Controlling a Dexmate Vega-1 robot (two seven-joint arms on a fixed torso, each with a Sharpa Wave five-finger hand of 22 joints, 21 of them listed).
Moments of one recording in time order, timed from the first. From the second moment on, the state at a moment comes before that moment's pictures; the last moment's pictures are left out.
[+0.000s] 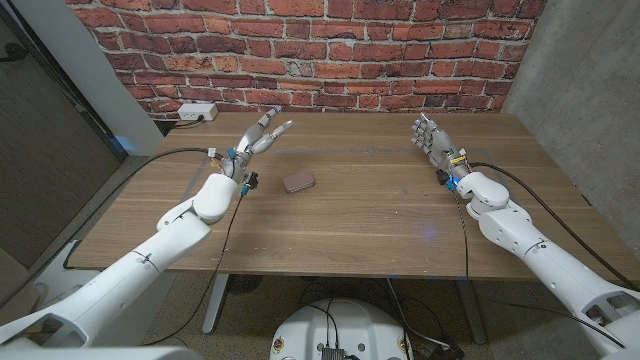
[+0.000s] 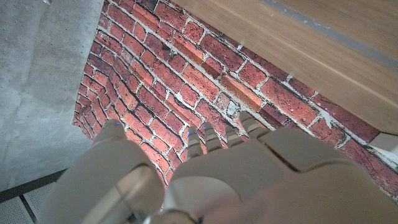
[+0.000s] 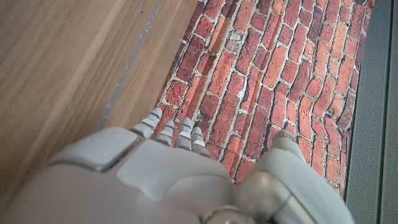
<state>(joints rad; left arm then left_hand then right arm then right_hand) 0.94 0.73 0.41 -1.69 -0.03 -0.16 0.30 0.44 -0.05 0.18 0.04 0.20 0.05 -0.16 0.19 0.19 0.05 -0.09 0.21 0.19 -0.13 -0.03 0.18 0.18 -0.10 0.02 0.31 0.17 -0.82 -0.60 -0.38 -1.33 0.61 0.28 0.10 0.29 -0.06 0.24 -0.07 0.18 -0.07 0.03 0.20 0.19 -0.01 0.03 0.21 0.19 -0.11 0.01 0.18 0.17 -0.05 0.09 0.23 0.17</state>
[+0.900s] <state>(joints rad) 0.96 0.79 0.42 -1.81 0.23 0.01 0.37 0.50 -0.06 0.19 0.00 0.21 0.01 -0.15 0.19 0.19 0.11 -0.12 0.23 0.19 -0.14 -0.04 0.18 0.18 -0.10 0.06 0.28 0.17 -0.82 -0.59 -0.38 -1.33 0.61 0.28 0.10 0.29 -0.06 0.24 -0.08 0.18 -0.07 0.03 0.20 0.19 -0.01 0.03 0.21 0.19 -0.11 0.01 0.18 0.18 -0.05 0.09 0.22 0.17</state>
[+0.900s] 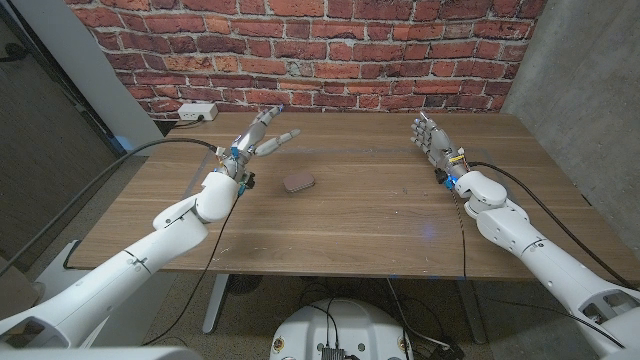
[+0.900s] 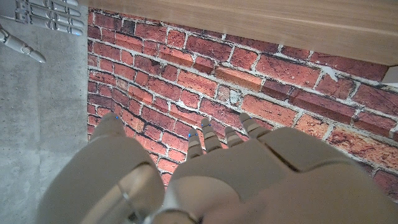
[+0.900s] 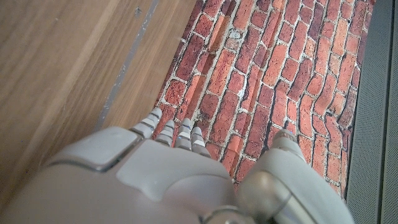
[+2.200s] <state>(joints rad) 0.93 0.80 0.51 -1.93 0.59 0.37 0.40 0.54 -0.13 0.14 -0.04 0.22 -0.05 -0.15 0.19 0.19 0.32 -0.15 0.28 0.22 -0.09 -0.03 0.21 0.19 -0.07 0.10 0.23 0.18 -0.83 -0.59 -0.37 -1.33 0.61 0.29 0.07 0.29 -0.06 0.24 -0.08 0.18 -0.07 0.01 0.20 0.19 -0.01 0.04 0.21 0.19 -0.11 0.01 0.18 0.18 -0.04 0.10 0.21 0.17</state>
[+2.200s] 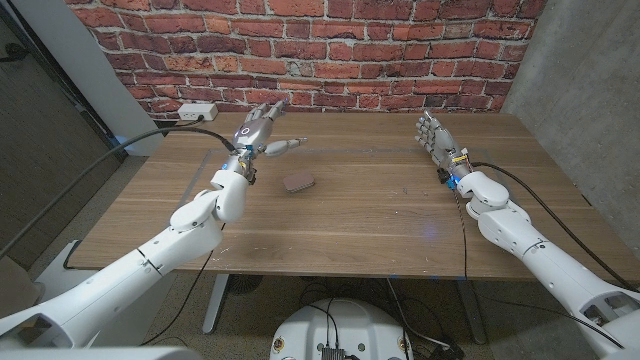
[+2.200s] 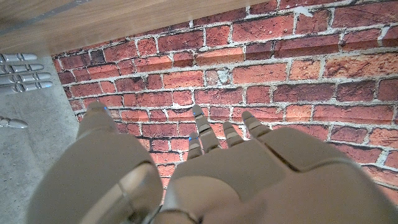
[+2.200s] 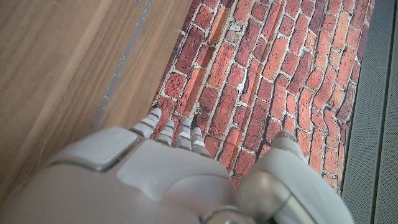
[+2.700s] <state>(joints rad) 0.91 0.84 0.57 -2.02 0.71 0.51 0.24 0.52 -0.13 0.13 -0.04 0.23 -0.11 -0.14 0.18 0.19 0.27 -0.15 0.25 0.24 -0.16 -0.02 0.19 0.19 -0.12 0.11 0.20 0.18 -0.84 -0.57 -0.36 -1.30 0.62 0.34 0.09 0.29 -0.06 0.23 -0.09 0.18 -0.06 -0.01 0.20 0.19 0.00 0.03 0.21 0.19 -0.10 0.01 0.19 0.18 -0.04 0.10 0.21 0.17</state>
